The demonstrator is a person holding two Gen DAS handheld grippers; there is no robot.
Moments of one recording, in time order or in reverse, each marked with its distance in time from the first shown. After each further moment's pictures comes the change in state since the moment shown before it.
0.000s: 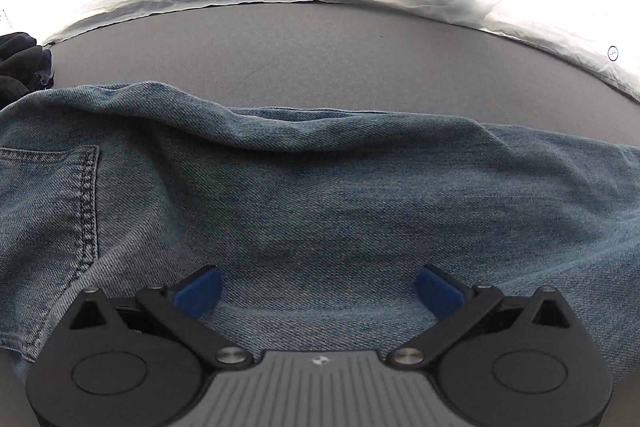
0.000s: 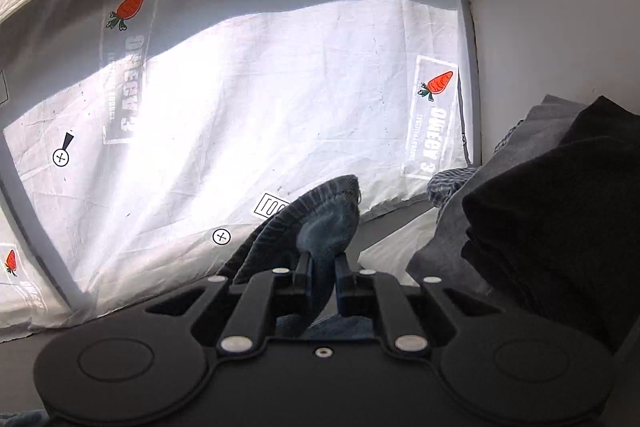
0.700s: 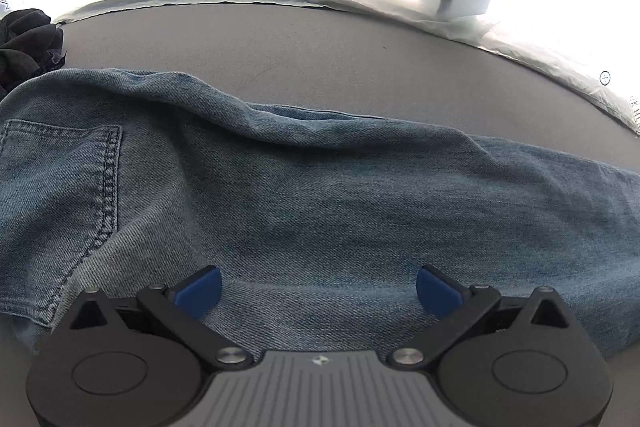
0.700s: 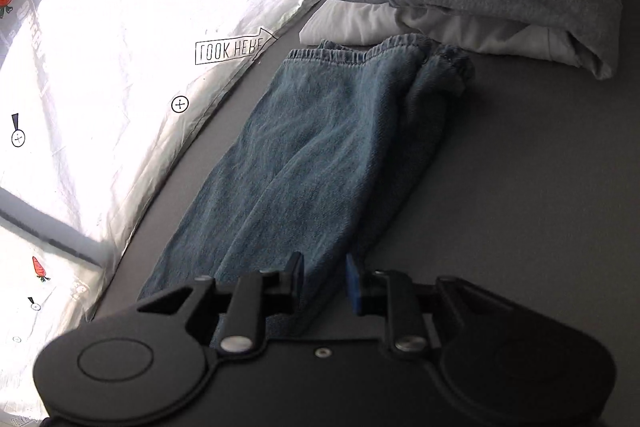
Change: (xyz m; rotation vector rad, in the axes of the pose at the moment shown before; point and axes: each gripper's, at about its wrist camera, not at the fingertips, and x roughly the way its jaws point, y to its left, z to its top) left arm -0.035 0.018 -0.013 -0.126 -0.007 -0.079; right arm -0.003 -0.045 -0.134 0.581 0.433 0.097
